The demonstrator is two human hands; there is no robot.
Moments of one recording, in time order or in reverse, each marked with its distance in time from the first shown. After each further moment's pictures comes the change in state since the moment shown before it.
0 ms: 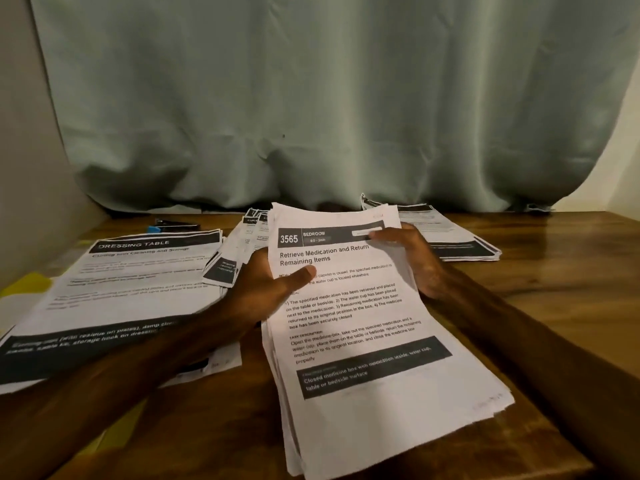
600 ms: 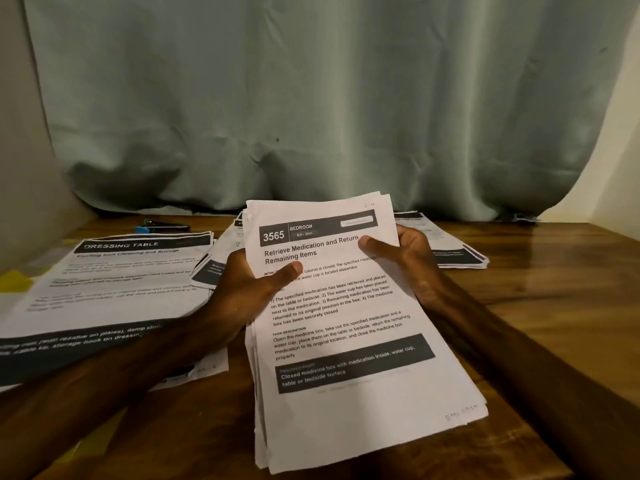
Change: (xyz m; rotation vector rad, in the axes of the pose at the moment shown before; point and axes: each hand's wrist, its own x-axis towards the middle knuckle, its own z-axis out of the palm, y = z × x) left_hand -0.010 0.009 -0.001 -0.130 0.107 -0.006; right_hand -0.013 0.003 -0.001 0.033 0.064 -0.134
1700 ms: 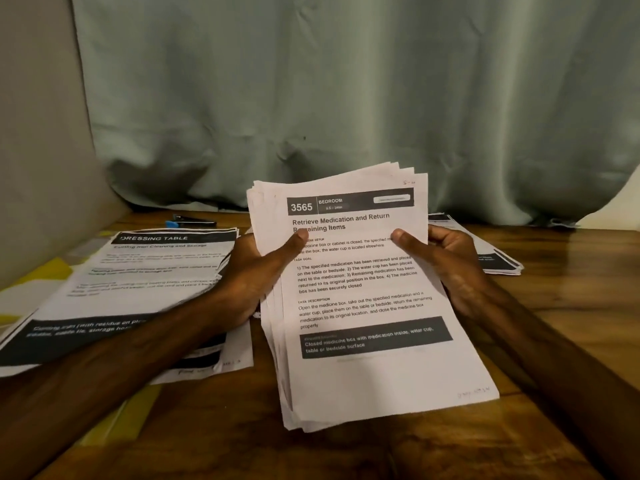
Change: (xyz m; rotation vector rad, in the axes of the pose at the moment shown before) left_hand 0.007 0.015 -0.014 -0.093 0.049 -0.015; right_hand -0.006 -0.011 -0.004 -0.051 0.146 0.037
